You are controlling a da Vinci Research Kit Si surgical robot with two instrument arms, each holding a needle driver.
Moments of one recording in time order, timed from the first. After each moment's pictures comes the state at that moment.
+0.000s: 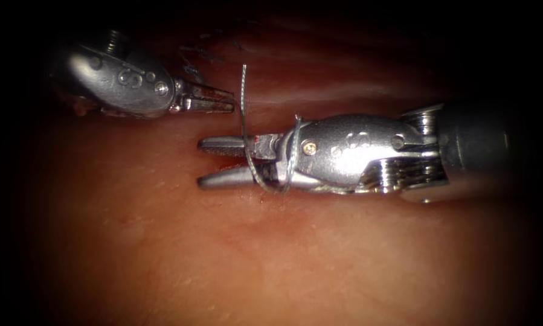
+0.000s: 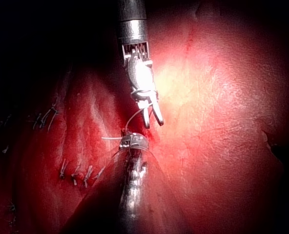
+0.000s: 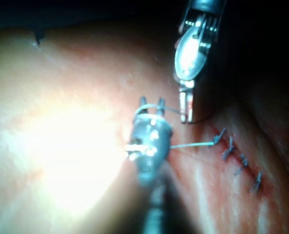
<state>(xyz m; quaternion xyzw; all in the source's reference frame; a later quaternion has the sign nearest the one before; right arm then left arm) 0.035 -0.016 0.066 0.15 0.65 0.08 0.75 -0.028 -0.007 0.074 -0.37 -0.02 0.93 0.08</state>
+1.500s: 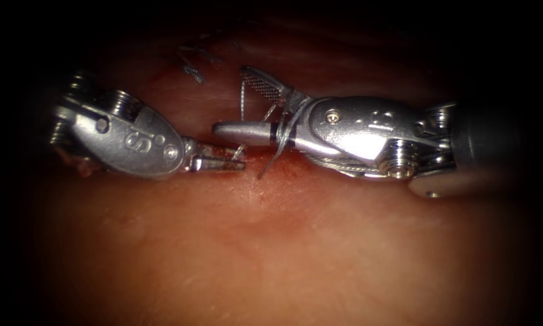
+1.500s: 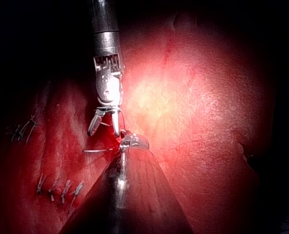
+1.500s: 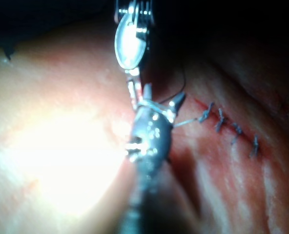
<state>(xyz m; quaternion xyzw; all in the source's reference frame) 0.033 -0.013 0.068 0.04 0.59 0.34 0.74 -0.030 -0.012 0.071 -0.37 -0.03 0.93 0.07</state>
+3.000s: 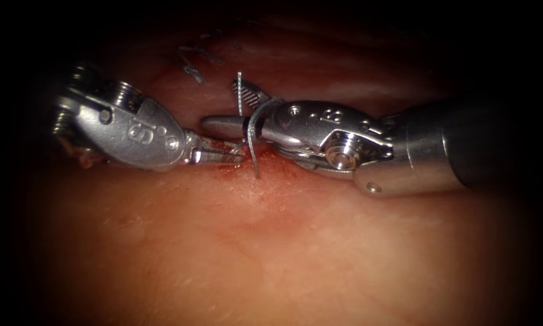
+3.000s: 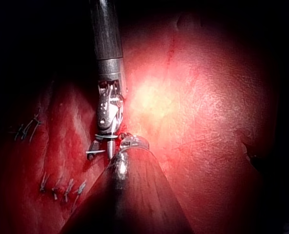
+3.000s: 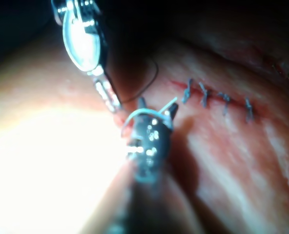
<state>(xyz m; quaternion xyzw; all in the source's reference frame) 0.036 -0.014 0.076 0.11 0.51 0.43 0.74 -0.030 -0.011 0.071 -0.35 -0.04 0.93 0.07</state>
